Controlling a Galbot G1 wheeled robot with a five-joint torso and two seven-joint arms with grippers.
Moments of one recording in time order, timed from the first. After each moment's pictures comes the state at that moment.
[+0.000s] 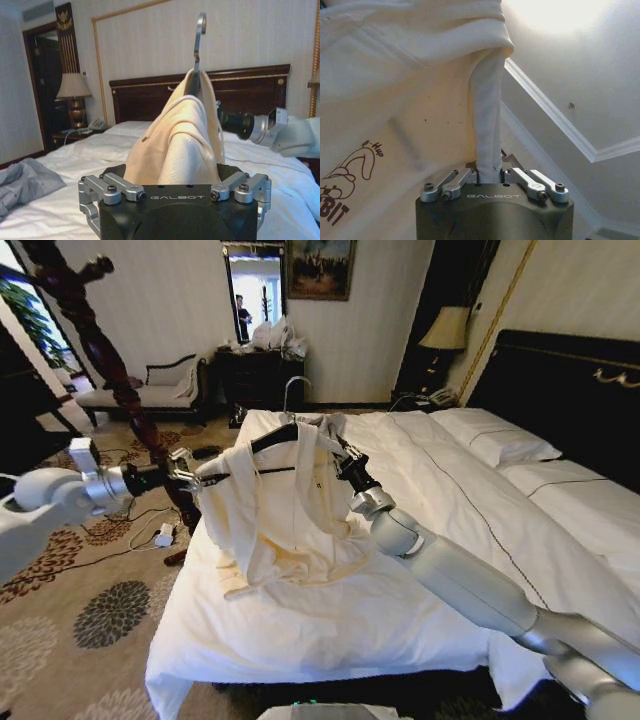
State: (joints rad) left arm 0.32 -0.24 0.17 -1.68 -1.27 0.07 0.84; right arm -0.37 0.85 -0.35 1.89 -0.10 -0.32 0.34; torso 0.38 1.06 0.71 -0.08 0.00
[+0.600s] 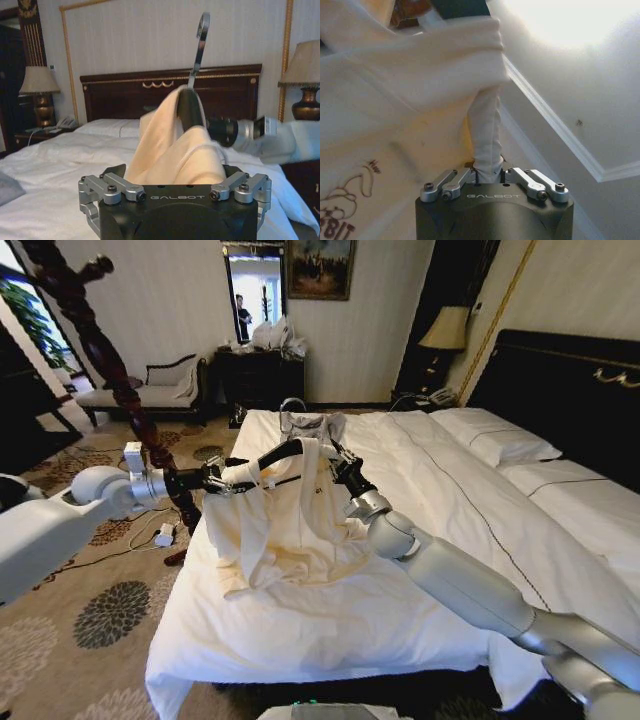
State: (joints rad) left arm 0.07 -0.33 0.45 -1.69 -1.26 0.10 0.82; right arm -0.37 0.85 -0.37 1.88 -0.18 -0.30 0.30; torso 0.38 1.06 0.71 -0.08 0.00
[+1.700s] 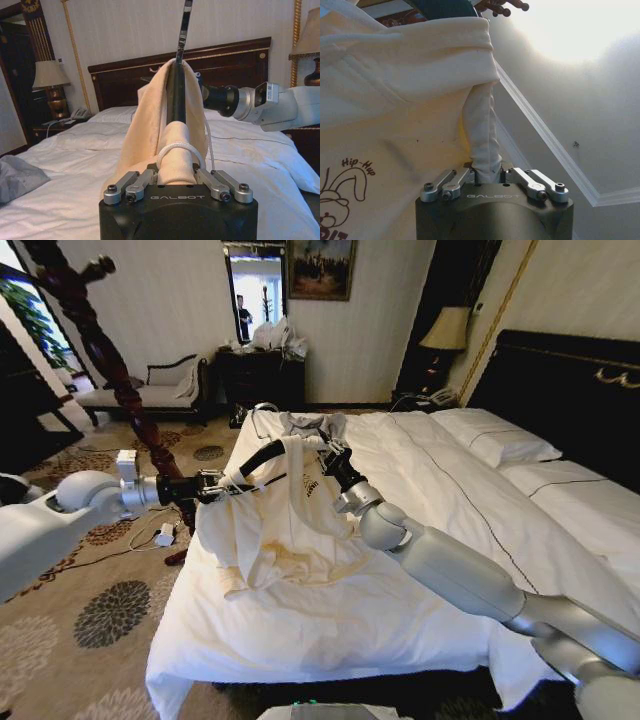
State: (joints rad) left arm 0.10 -0.23 0.44 -1.73 -1.19 0.05 0.82; right arm -0.26 0.87 -0.46 1.88 -0.21 -0.31 0.30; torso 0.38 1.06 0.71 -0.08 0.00
